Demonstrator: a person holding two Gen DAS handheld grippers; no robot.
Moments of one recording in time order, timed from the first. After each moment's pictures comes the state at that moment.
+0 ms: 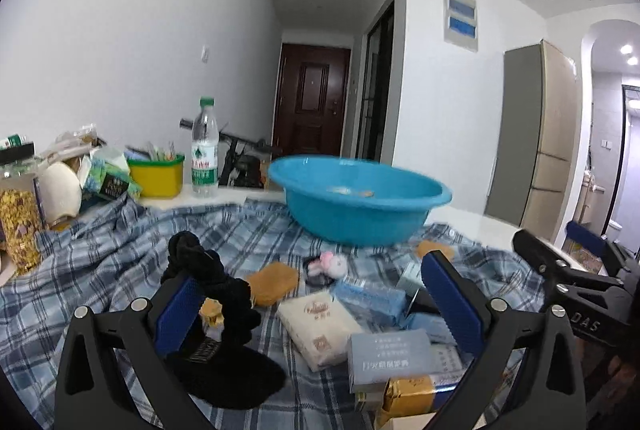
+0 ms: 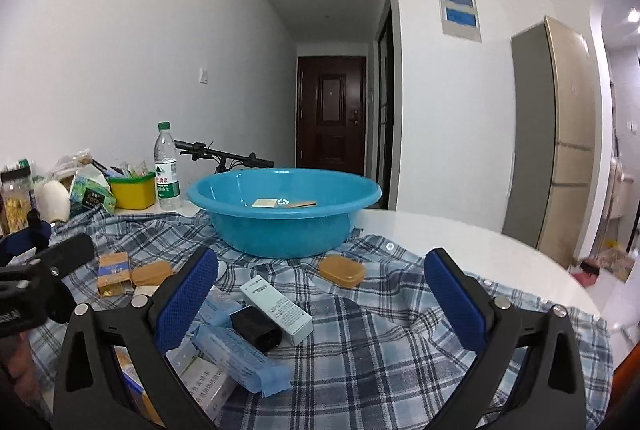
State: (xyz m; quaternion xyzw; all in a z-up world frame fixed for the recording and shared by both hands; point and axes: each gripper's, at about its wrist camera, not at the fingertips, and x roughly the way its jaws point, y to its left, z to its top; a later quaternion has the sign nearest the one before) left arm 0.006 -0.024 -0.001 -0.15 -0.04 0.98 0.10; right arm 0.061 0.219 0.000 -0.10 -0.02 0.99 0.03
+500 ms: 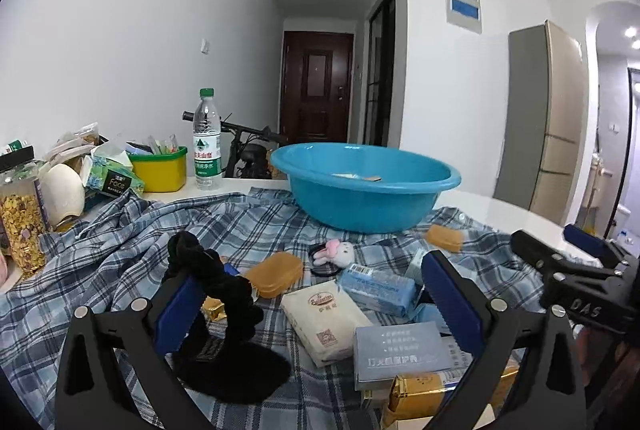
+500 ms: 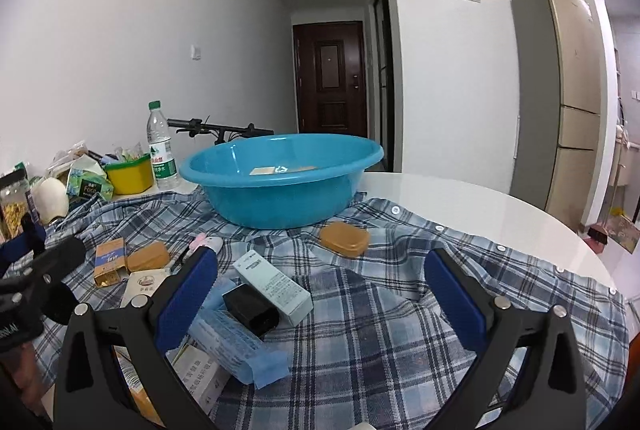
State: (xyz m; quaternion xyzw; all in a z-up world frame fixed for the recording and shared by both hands) left arm -0.002 -0.013 -0.005 -0.16 -0.01 0.98 0.08; right arm 0.039 0.236 -0.011 -0.17 0.03 0.99 0.02
